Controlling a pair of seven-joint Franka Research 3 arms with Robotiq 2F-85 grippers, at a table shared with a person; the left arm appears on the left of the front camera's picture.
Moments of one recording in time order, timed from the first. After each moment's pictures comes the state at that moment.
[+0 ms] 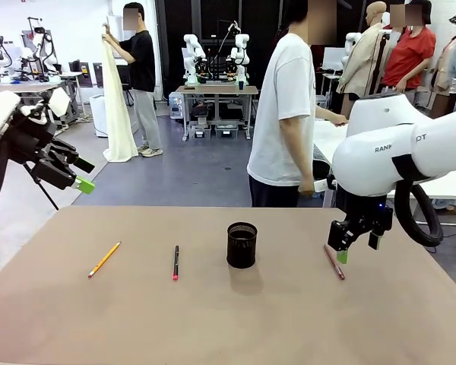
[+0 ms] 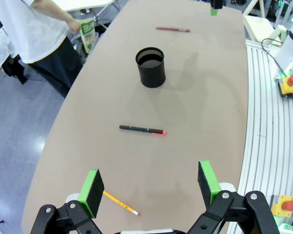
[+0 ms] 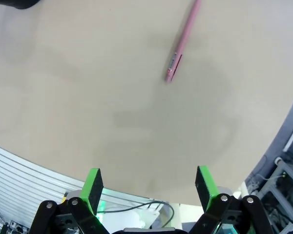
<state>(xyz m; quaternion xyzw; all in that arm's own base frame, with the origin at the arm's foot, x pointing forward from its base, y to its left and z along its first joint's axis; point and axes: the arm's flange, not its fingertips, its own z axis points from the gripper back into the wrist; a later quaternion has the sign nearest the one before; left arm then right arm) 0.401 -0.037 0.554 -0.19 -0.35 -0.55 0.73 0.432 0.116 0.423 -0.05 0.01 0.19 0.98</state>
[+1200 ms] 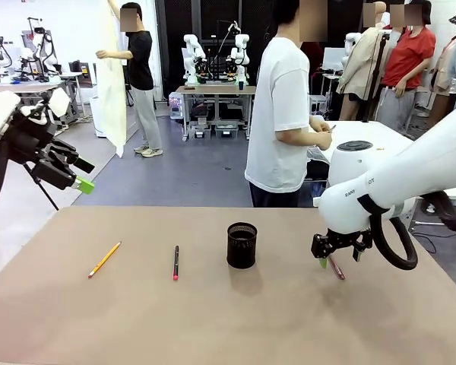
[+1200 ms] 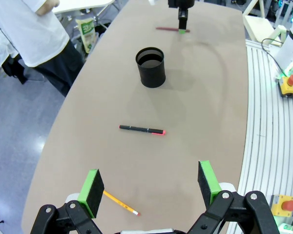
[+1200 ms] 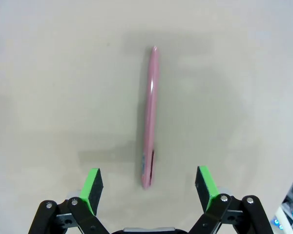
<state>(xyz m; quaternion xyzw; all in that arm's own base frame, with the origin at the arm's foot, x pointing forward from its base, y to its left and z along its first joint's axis) 0.401 -0.037 0.554 -0.19 -0.35 -0.55 0.73 0.524 0.105 0.309 -0.06 -0.04 0.04 1.00</state>
